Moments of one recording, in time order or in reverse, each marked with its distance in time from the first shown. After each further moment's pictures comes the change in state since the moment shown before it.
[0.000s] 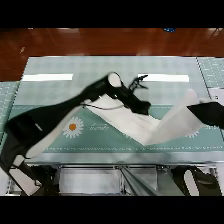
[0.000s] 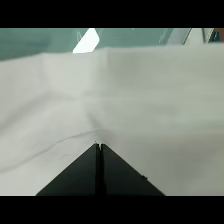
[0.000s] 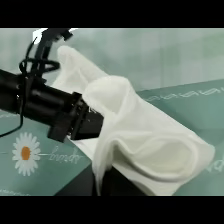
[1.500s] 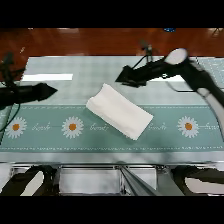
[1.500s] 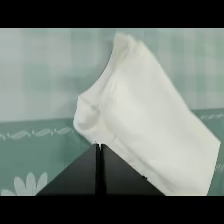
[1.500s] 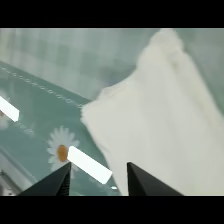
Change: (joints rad) left arm 0.853 0.988 -0.765 0.213 0.125 0.058; right arm 0.524 -0.955 0.479 0.047 -0.274 -0.031
